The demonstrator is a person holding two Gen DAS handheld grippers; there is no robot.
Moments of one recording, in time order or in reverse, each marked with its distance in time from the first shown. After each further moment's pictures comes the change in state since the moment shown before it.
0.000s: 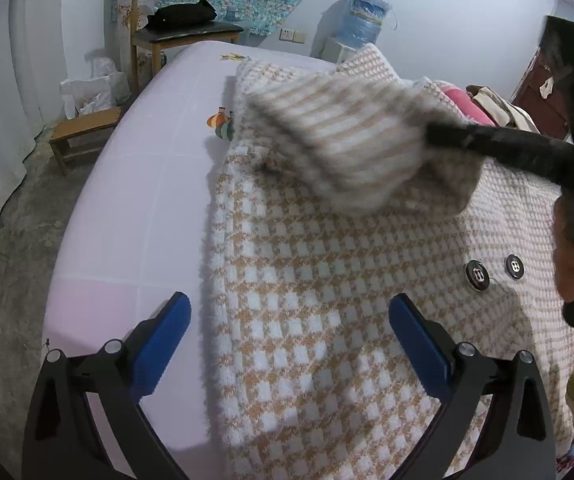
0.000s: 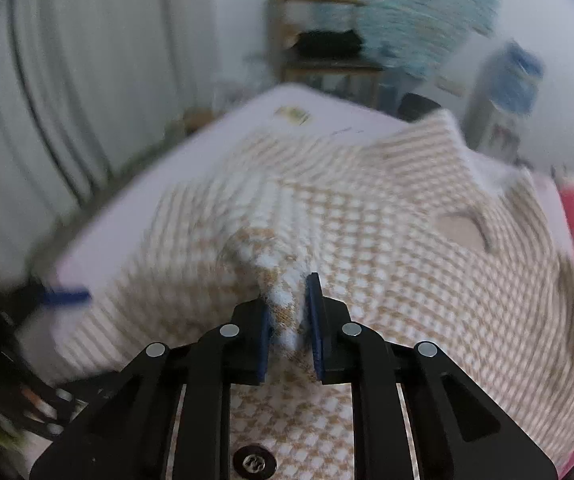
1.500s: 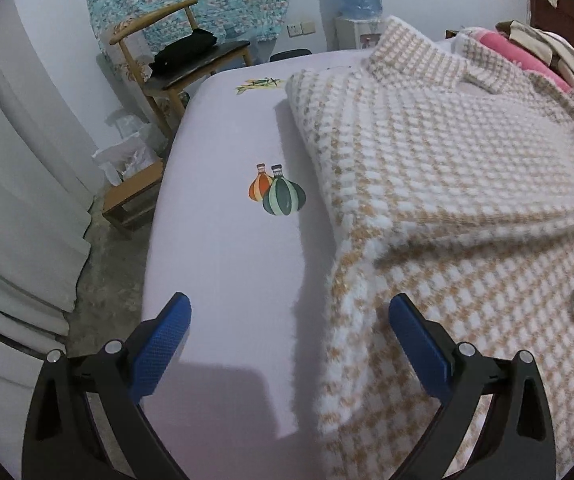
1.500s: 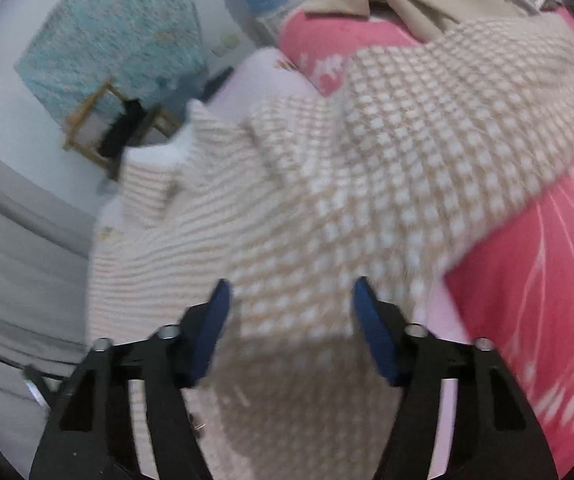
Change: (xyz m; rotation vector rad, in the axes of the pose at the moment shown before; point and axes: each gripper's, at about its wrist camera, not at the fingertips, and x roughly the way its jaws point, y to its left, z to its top) left arm 0.041 -0.003 0.060 0.267 0.027 0.330; right arm -0.070 -0.238 -0.111 0.857 0.042 -0.124
